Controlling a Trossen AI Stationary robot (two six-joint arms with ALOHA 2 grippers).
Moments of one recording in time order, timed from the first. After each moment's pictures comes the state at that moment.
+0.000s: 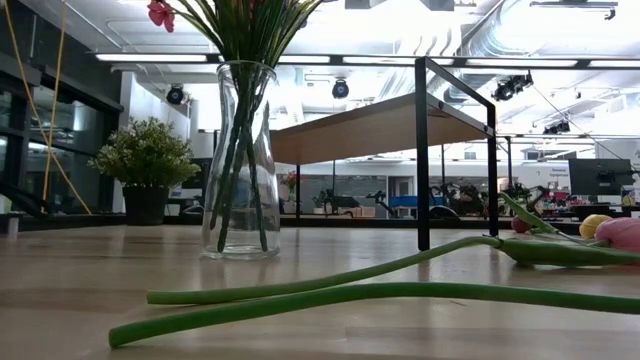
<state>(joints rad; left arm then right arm) -1.01 2.04 1.79 -1.19 -0.33 -1.44 1.03 2.24 1.72 -1.23 0.34 1.48</state>
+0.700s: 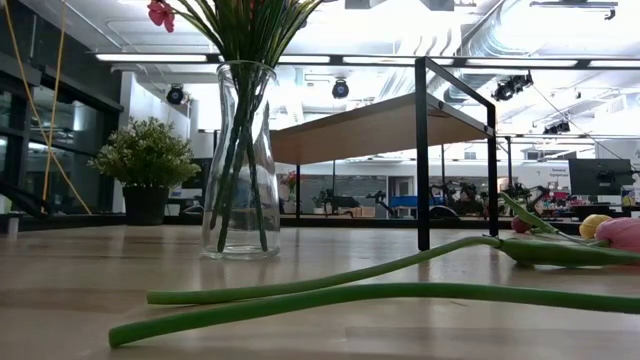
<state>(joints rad) -1.01 2.04 1.79 -1.18 -0.33 -1.42 1.02 2.24 1.72 -1.29 0.37 1.48</state>
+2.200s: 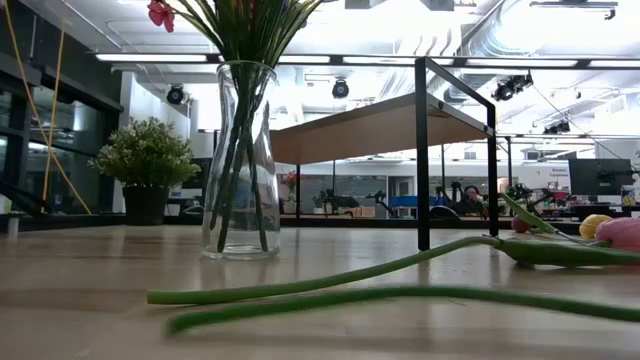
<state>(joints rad) -1.01 2.04 1.79 -1.18 -0.33 -1.42 1.01 2.23 1.64 -1.22 0.34 1.48</state>
